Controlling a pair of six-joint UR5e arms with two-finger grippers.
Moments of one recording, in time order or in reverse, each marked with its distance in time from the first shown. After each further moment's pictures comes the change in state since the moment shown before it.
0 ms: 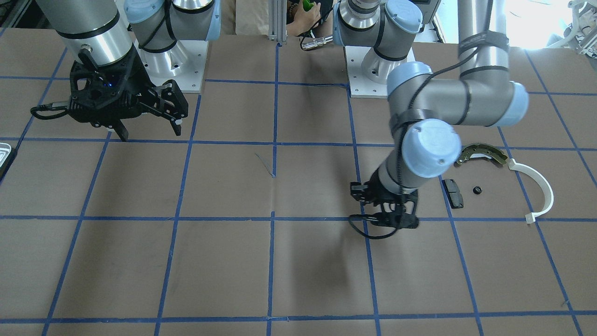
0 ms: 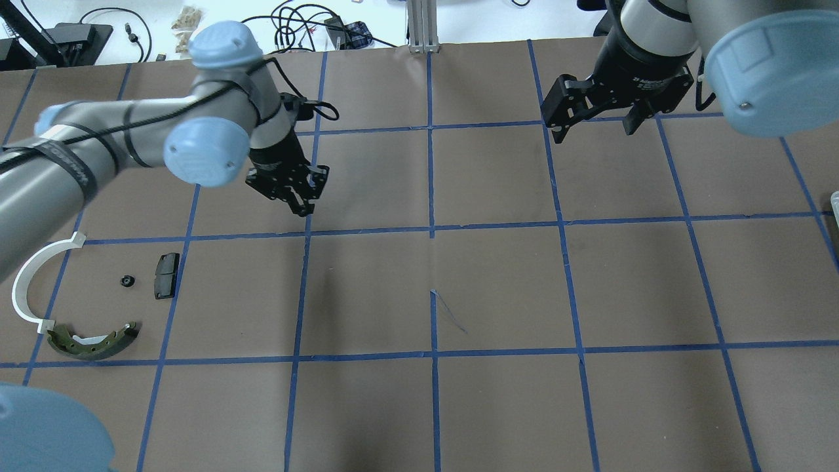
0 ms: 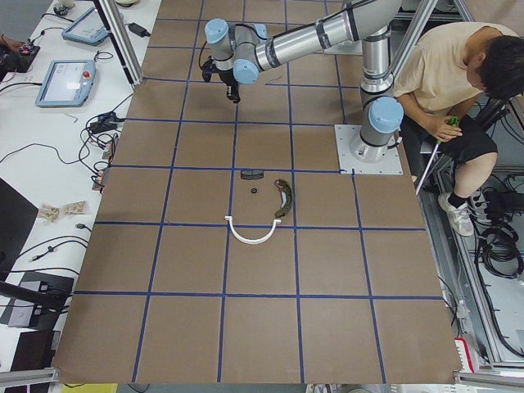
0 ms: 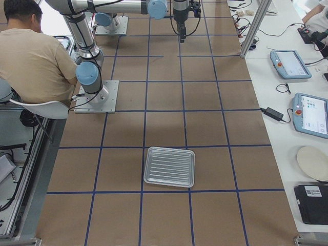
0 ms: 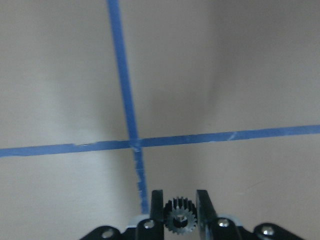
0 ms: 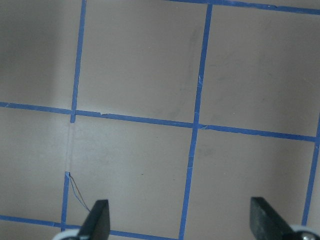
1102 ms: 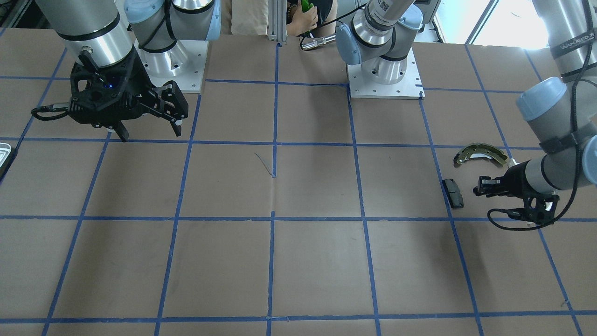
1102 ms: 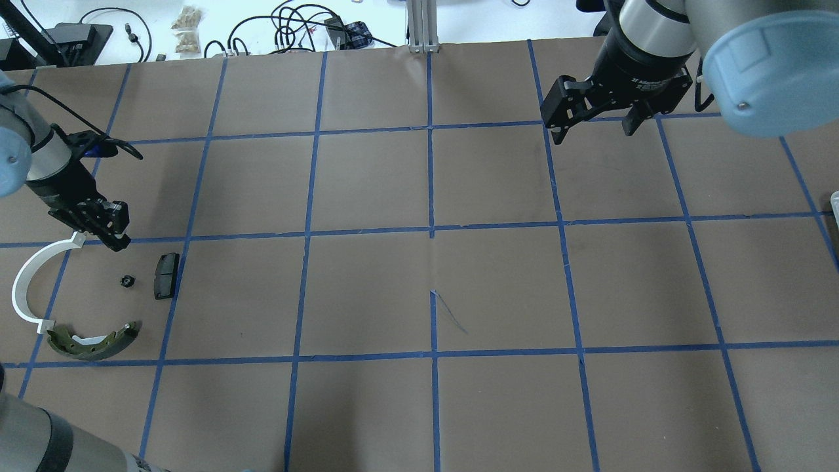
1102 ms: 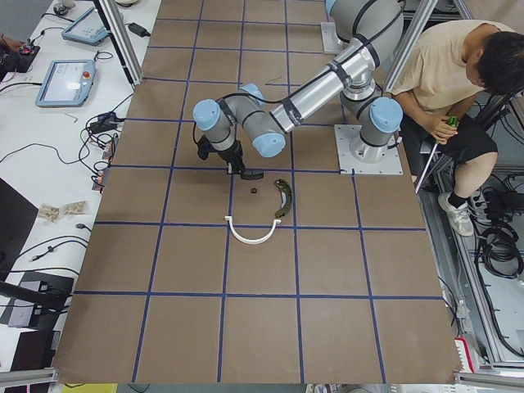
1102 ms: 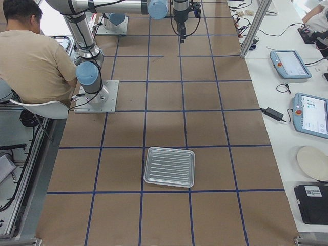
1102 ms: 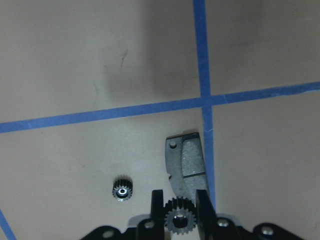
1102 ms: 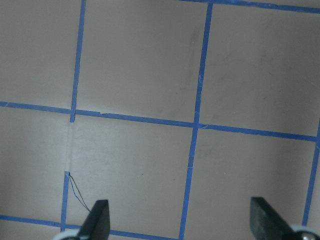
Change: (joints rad) left arm 0.511 -0.035 -0.060 0.016 0.135 0.556; right arm 0.000 0.002 0.001 0.000 0.000 -0.001
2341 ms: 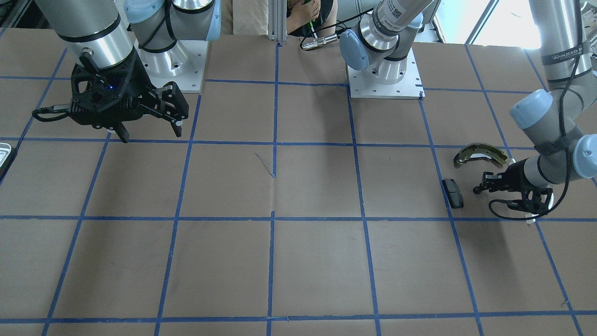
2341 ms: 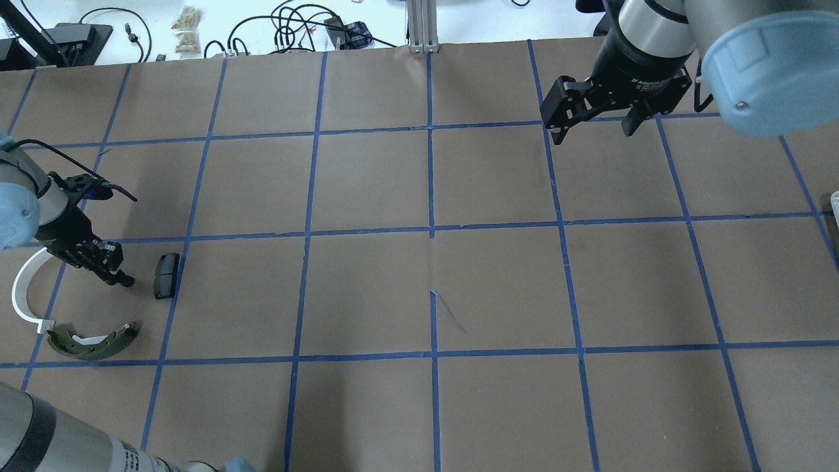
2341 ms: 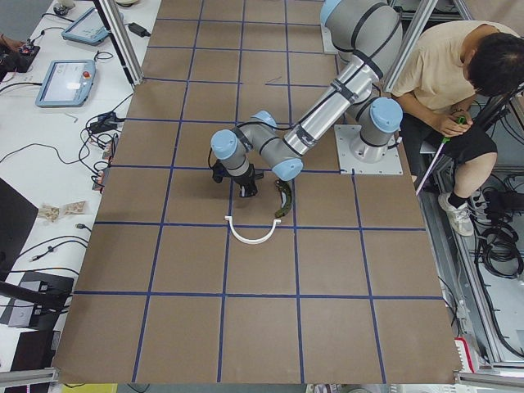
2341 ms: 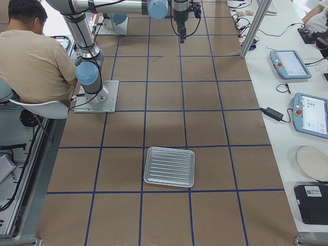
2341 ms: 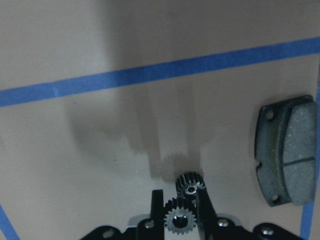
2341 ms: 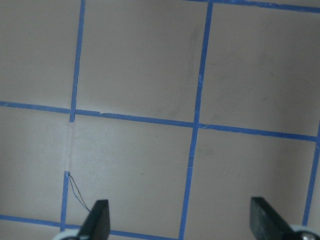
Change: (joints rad) left arm 0.081 -0.031 -0.139 0.194 0.021 0.100; right arm 0.000 0.002 0.000 0.000 0.000 -0.001
